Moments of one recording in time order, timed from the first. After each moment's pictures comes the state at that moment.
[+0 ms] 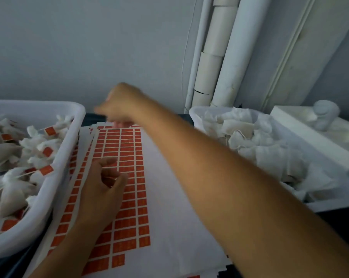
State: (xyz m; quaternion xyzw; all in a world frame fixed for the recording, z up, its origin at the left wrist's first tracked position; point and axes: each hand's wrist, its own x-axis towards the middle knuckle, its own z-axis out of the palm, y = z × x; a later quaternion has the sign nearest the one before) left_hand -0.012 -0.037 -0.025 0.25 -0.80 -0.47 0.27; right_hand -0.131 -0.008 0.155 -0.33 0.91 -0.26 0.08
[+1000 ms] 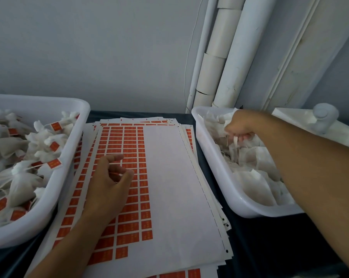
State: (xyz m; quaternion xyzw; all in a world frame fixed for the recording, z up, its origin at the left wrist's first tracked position) left_hand -0.013 -0.037 -0.028 0.23 -0.79 -0.50 0.27; right_hand -0.258 0.220 0.127 -0.05 0.99 -0.01 0.15
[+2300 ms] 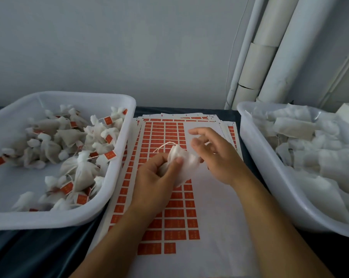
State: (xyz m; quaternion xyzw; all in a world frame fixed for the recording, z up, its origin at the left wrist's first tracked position) left_hand 0.004 -0.032 -0.008 0.15 -0.74 -0.61 0.25; right_hand -0.109 0.103 0.038 -0.35 0.81 -0.47 0.06
